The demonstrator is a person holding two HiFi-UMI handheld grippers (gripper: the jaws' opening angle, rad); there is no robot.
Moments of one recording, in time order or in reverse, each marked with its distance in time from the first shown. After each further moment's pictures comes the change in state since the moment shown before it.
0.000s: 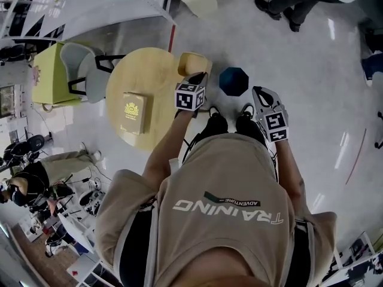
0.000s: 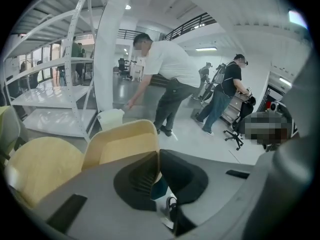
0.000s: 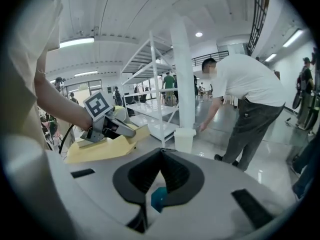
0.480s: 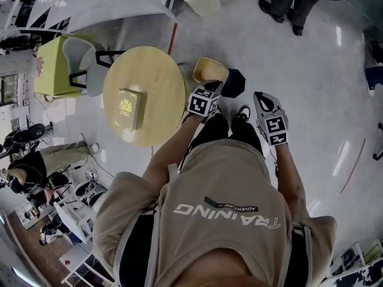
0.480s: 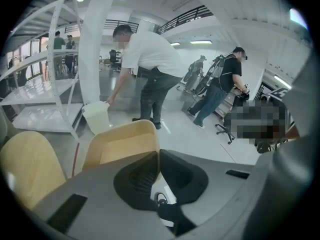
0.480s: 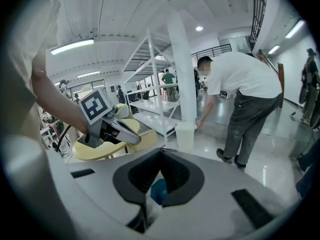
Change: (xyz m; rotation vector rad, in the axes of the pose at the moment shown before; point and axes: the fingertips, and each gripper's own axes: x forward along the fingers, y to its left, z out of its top) left arm 0.053 -0.097 -0.017 0.034 0.091 -0.083; right arm -0.018 -0.045 -0.040 0.024 0.047 0.057
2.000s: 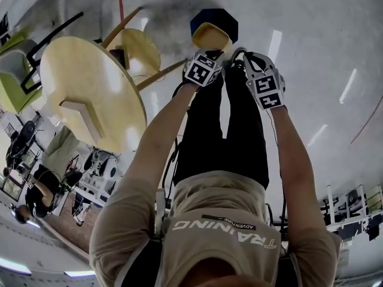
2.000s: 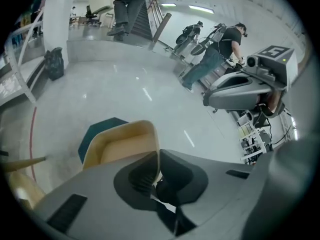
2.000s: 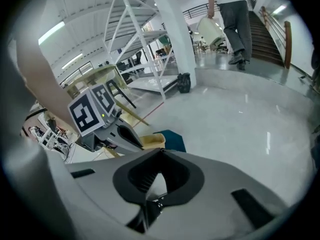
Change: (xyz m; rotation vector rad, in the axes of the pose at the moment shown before) left arm 0.310 0.041 -0.238 0.060 0.381 -0.277; right arm 0.225 -0.072 -0.293 0.148 0.390 0.057
